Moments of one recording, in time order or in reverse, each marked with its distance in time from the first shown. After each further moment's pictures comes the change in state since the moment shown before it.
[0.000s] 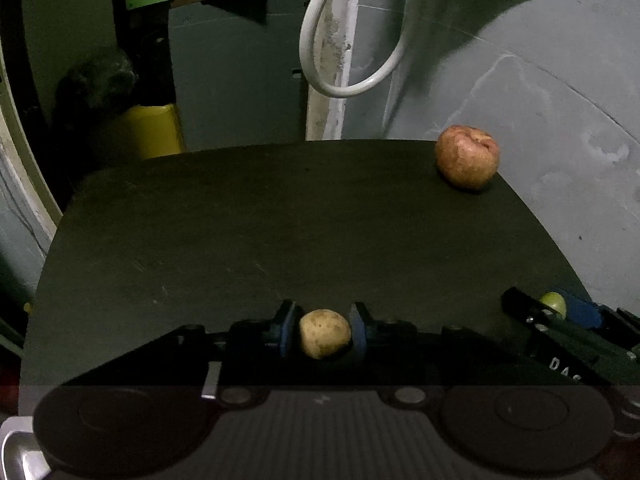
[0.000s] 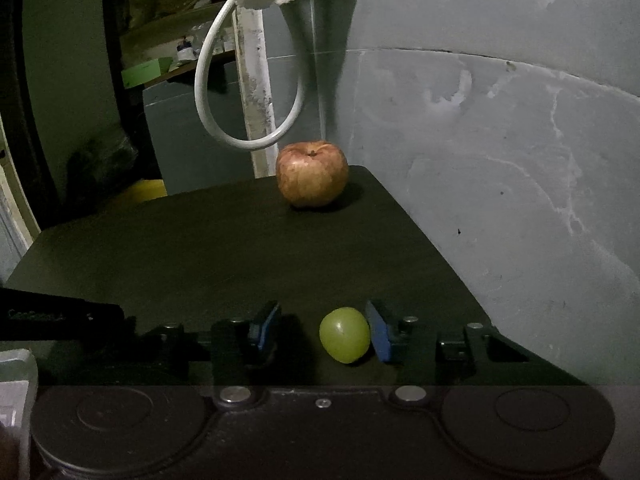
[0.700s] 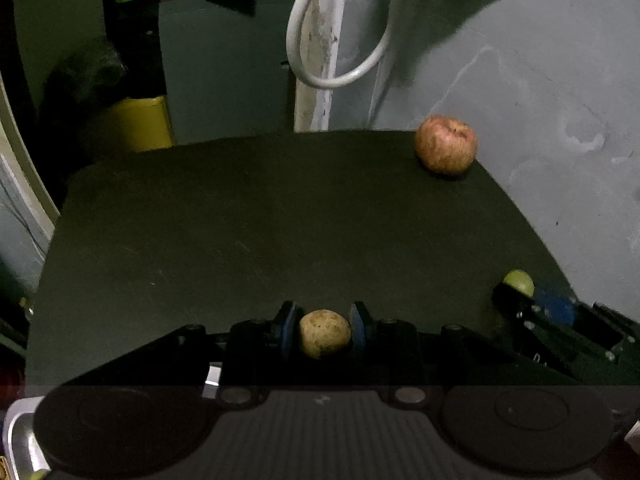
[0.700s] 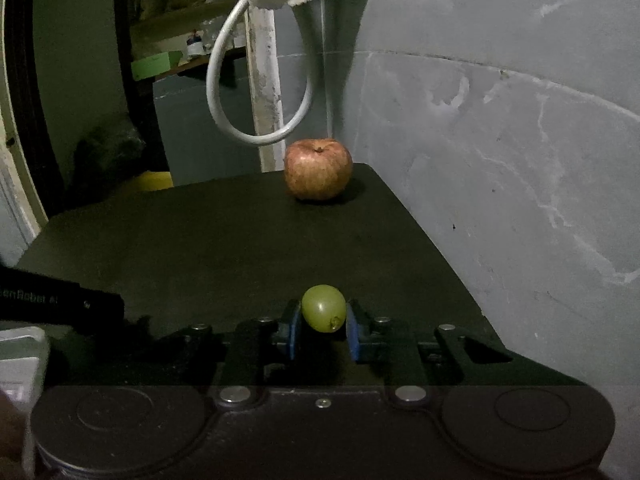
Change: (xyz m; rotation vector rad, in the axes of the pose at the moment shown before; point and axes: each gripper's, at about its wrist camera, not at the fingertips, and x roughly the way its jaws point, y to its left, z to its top) left arm -0.024 -0.002 -0.004 0.012 0.026 -0.026; right arm -0.016 0.000 -0.004 -0.034 0.006 0.020
